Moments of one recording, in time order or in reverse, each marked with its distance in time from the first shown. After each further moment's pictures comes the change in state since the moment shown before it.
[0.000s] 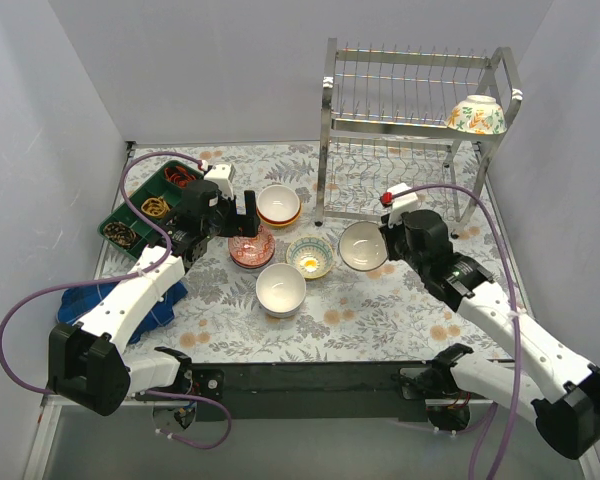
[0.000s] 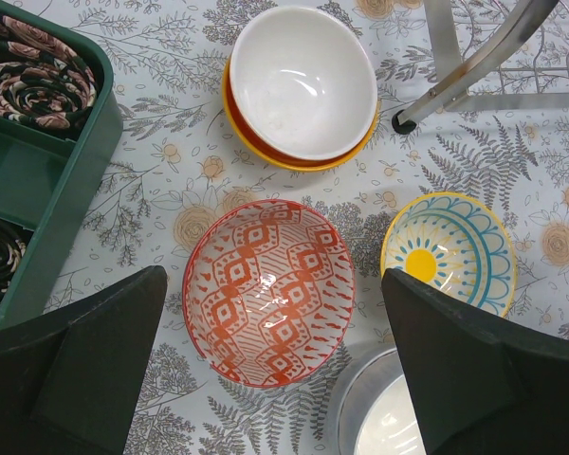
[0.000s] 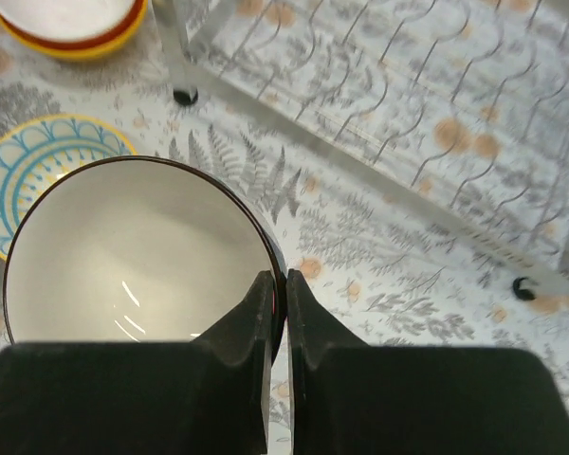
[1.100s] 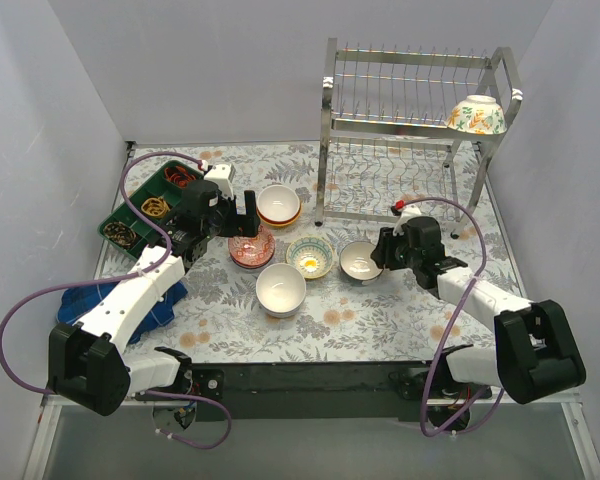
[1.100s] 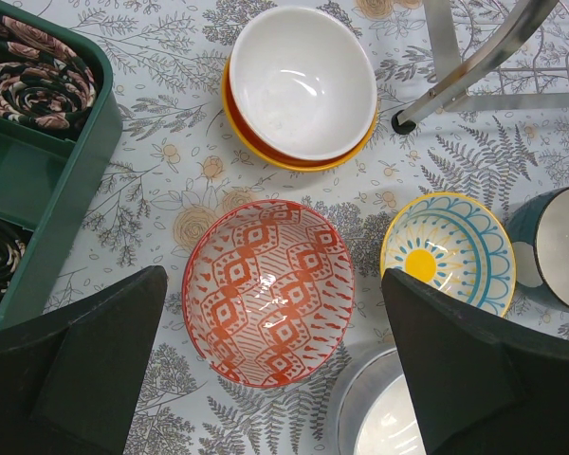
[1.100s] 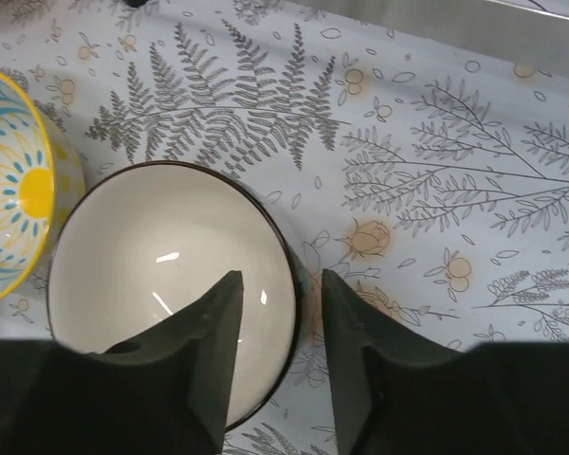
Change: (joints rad) left arm 0.000 0.000 0.000 0.000 0.001 -0.001; right arm -0.298 0.350 -0.270 0.379 -0.388 0.267
